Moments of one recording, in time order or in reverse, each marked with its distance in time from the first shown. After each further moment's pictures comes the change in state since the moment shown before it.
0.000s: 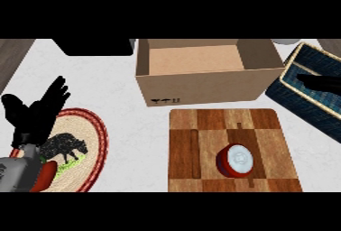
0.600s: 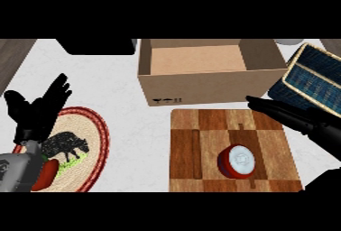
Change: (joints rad) left arm -0.029 -0.023 0.029 0.030 -0.026 -0.036 0.000; right arm 0.194 0.377 0.116 -0.018 0.591 -0.042 -0.352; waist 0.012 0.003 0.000
